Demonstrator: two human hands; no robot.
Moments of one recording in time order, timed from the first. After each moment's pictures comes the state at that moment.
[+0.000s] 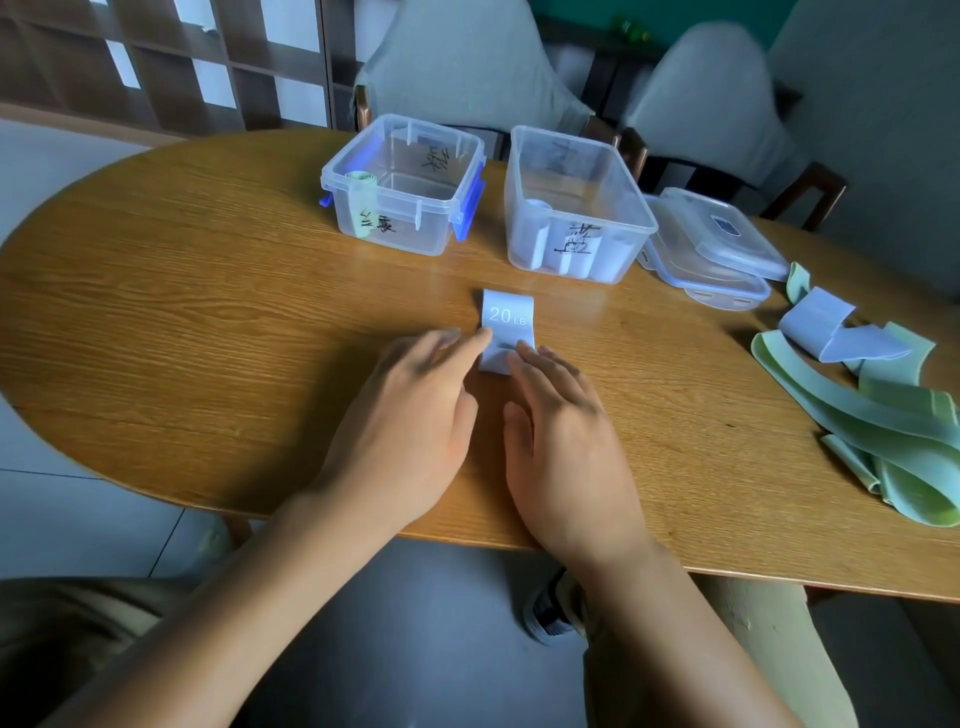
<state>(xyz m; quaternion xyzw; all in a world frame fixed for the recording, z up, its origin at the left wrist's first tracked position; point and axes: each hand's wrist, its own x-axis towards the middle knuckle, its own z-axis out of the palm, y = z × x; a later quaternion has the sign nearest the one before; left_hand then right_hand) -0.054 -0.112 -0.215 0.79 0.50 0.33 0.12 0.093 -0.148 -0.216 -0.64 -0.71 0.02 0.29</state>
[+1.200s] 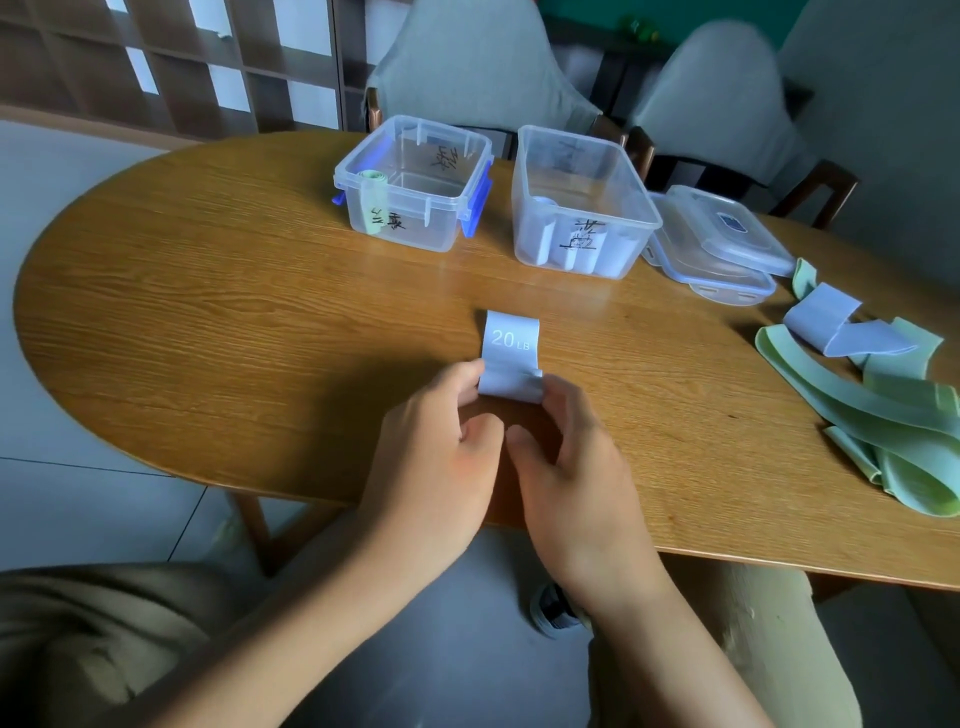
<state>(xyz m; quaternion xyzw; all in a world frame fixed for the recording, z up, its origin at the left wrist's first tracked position) -0.038 -0.158 -0.204 0.61 0.55 0.42 0.39 0.084 -0.188 -0.200 -0.68 -0.60 0.23 0.37</state>
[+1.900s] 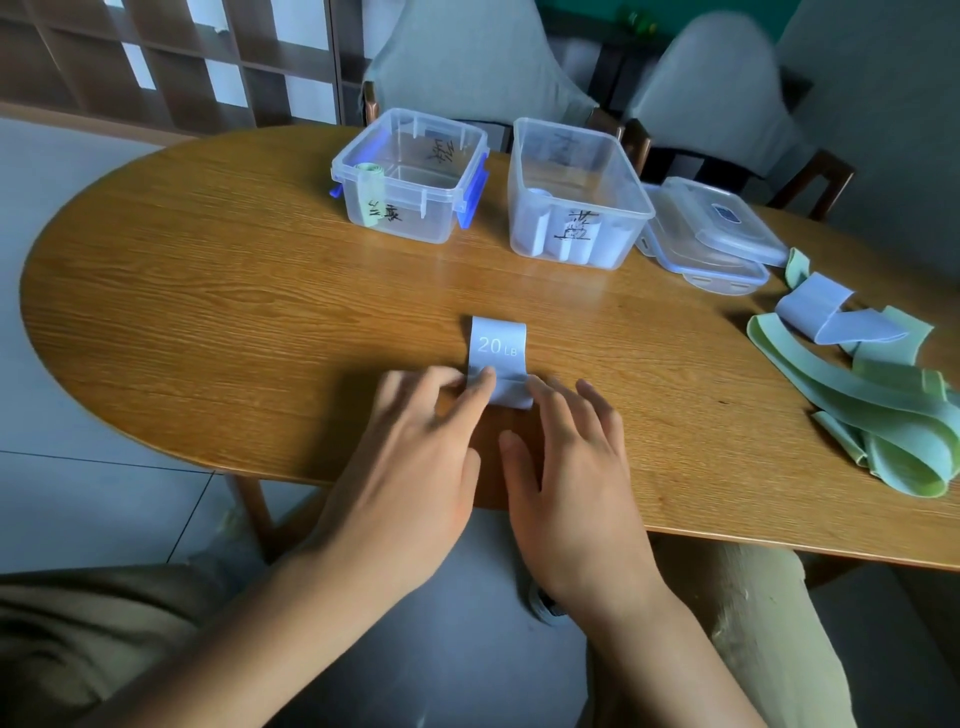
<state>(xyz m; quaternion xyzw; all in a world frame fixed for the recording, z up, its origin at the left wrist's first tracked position) -0.060 -0.173 -0.215 0.81 0.52 0.25 0.08 0.086 -0.203 -0.208 -0.70 -0.66 0.09 0.26</state>
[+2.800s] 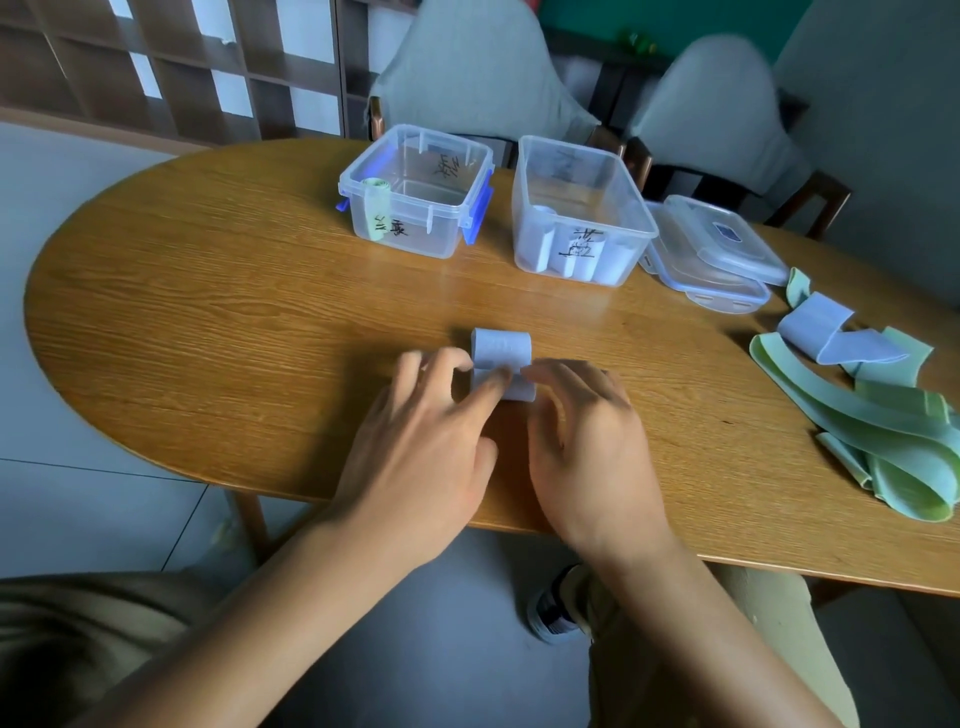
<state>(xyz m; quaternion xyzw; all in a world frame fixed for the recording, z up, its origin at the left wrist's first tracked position) -0.054 -0.151 -0.204 0.82 0.54 0.19 0.03 0.099 -0.167 -0.195 -0.65 -0.69 0.03 0.32</state>
